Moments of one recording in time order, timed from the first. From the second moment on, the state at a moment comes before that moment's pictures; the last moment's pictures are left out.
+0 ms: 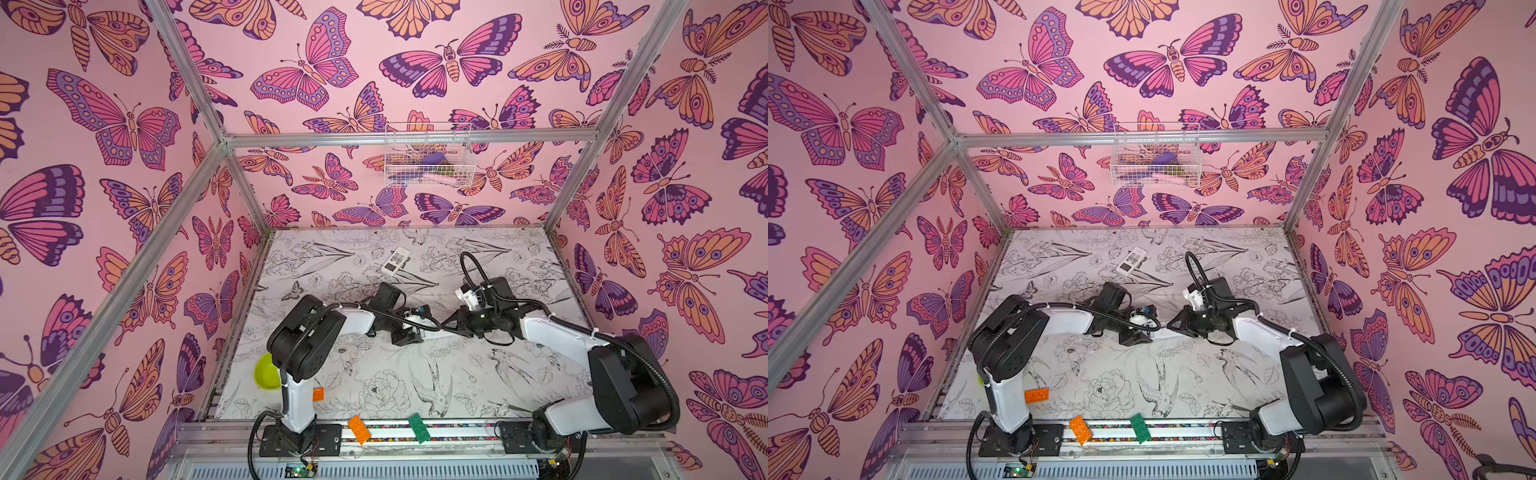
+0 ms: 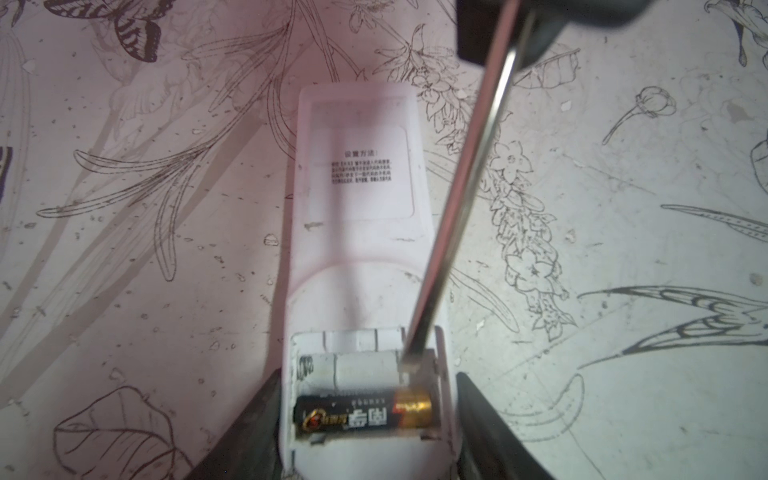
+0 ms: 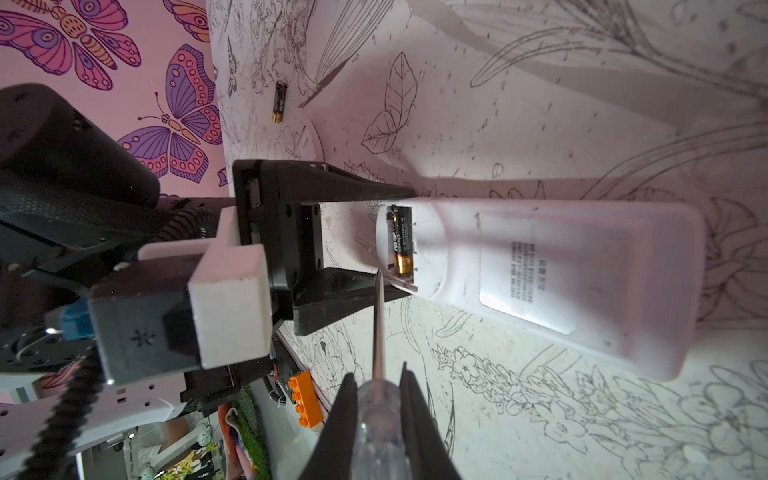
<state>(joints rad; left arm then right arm) -0.61 1.91 0.95 0.00 0.61 0.69 0.37 1.47 0.76 -0.26 -0.72 0.62</state>
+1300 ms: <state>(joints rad) -0.60 1.92 0.97 -0.04 0.64 0.76 0.39 1.64 0.83 -0.30 -0.76 0.52</state>
